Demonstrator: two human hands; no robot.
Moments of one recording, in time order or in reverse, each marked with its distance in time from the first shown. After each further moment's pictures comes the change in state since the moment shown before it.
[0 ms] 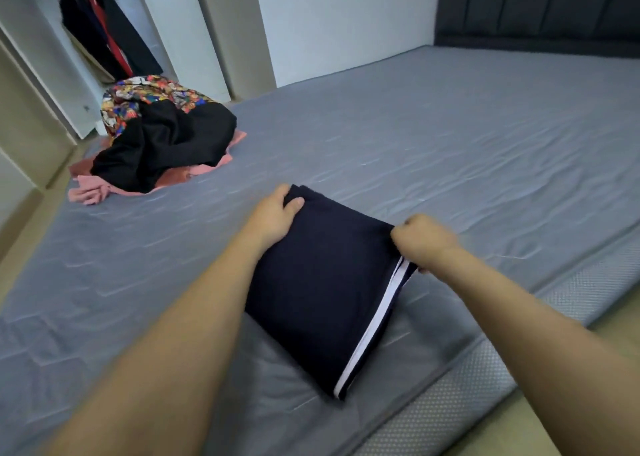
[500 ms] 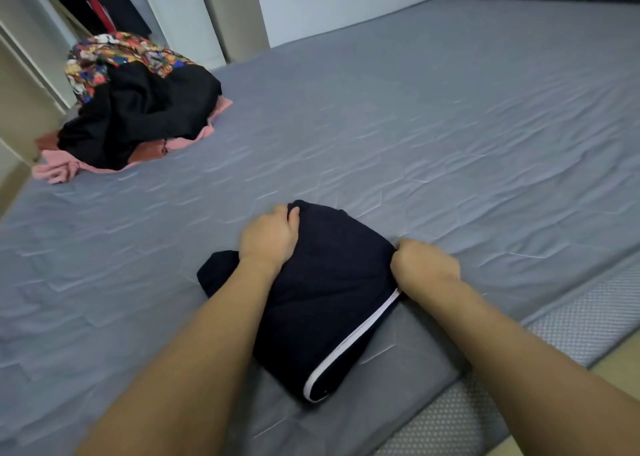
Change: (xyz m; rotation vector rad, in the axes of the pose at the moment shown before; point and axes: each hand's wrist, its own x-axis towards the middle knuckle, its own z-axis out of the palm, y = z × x) left_hand 0.012 -0.036 0.096 0.481 0.178 -0.042; right_hand 0.050 0.063 0.048 -0.411 -0.031 0.008
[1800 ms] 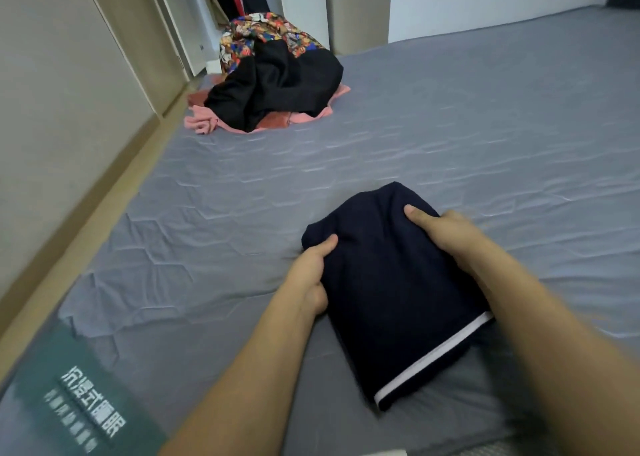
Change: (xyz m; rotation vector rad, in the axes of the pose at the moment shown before) left_hand -0.122 -0.076 -0.074 -1.758 -0.272 -1.023; right_hand 0.006 -0.125 0.016 0.795 -0.230 -0.111
